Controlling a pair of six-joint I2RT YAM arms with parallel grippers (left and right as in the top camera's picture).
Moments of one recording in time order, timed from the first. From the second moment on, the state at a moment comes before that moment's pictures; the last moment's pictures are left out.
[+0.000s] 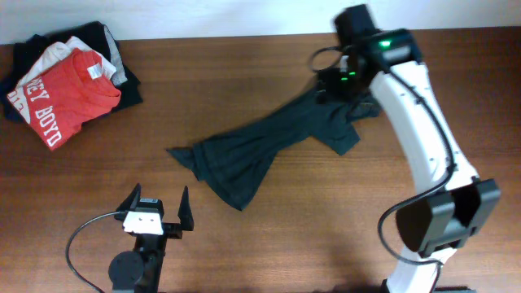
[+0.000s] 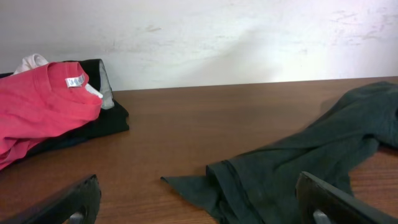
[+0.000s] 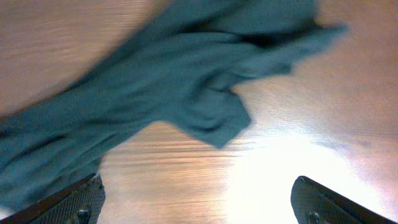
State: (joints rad) left arm -0.04 0.01 0.02 -0.08 0.05 0.01; right arm 0.21 1.96 2.03 -1.38 0.10 0.34
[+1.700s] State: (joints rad) left arm -0.04 0.01 0.02 -0.08 0.05 0.01; right arm 0.35 1.28 1.69 -1.20 0.09 0.37
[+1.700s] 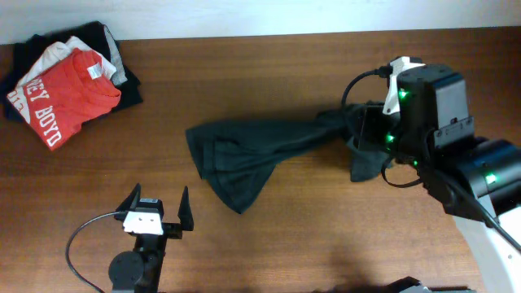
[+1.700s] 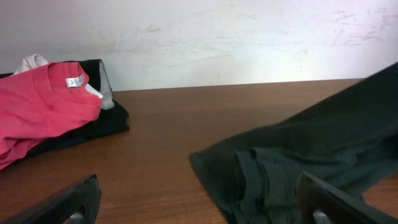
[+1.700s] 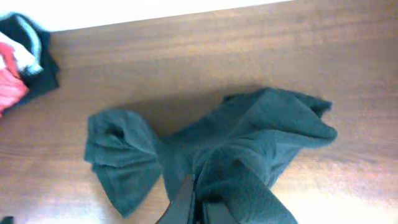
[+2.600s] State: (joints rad) left arm -0.04 0.01 0.02 -0.07 0.08 0.00; right arm 0.35 0.97 1.69 -1.69 -0.12 0.45
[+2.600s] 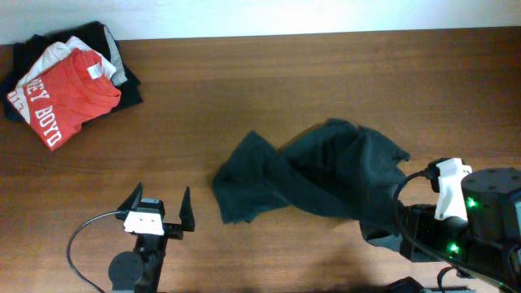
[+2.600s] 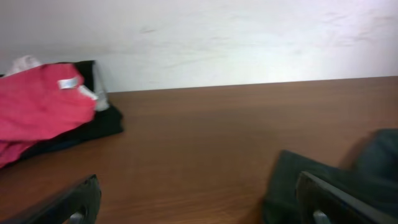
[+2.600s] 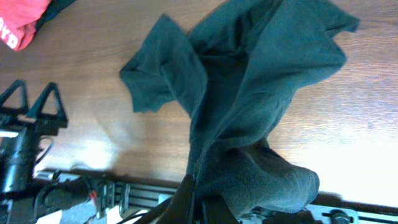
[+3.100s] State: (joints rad) left arm -0.04 0.16 0.13 0.06 0.68 0.00; right arm 0.35 0.97 1.69 -1.69 -0.19 0.43
